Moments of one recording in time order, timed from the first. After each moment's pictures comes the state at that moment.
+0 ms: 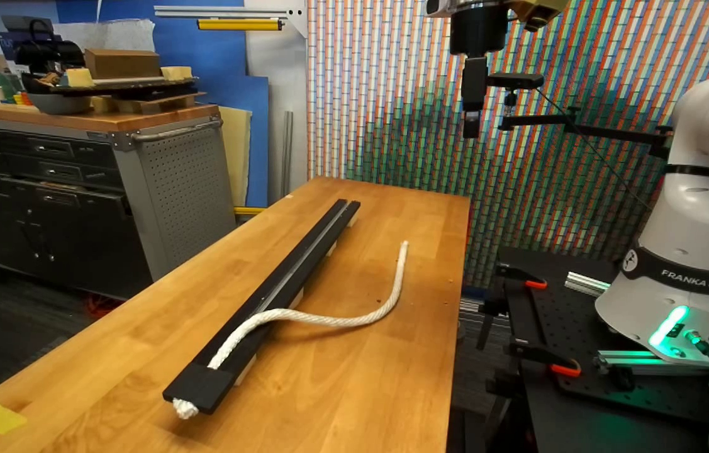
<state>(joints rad) -0.03 -0.56 0.02 -2.55 0.02 1.87 -0.03</state>
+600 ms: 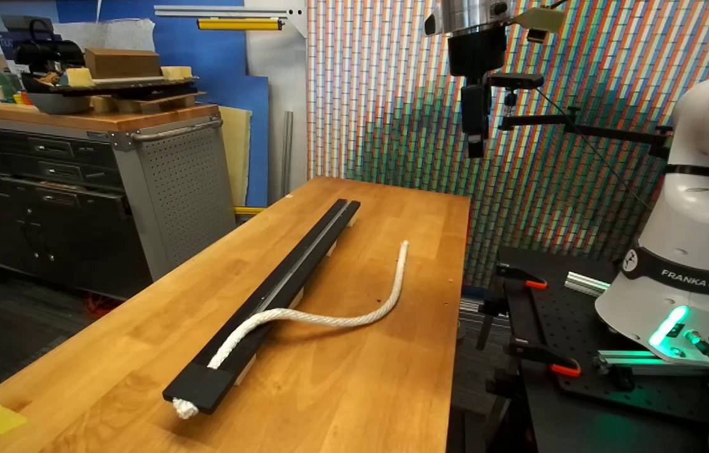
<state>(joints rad) -0.03 -0.50 0.09 -2.55 -0.06 1.82 0.16</state>
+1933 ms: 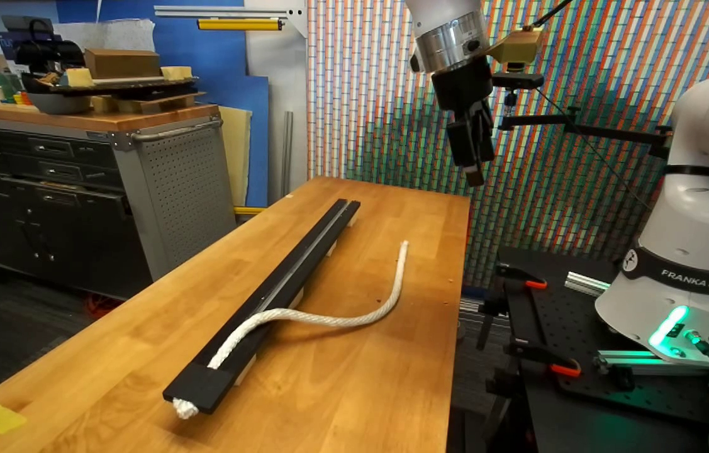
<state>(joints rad) -0.02 -0.34 0.14 -2.49 -0.04 1.75 0.32</state>
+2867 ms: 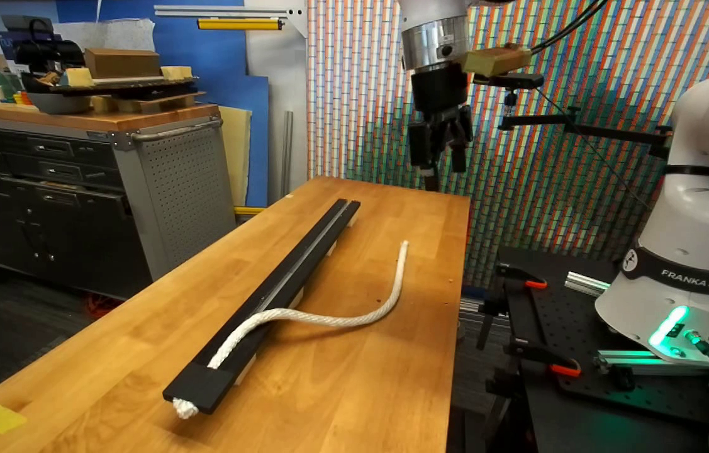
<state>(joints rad) -0.02 -0.30 0.13 -2.50 0.04 1.98 0.48</state>
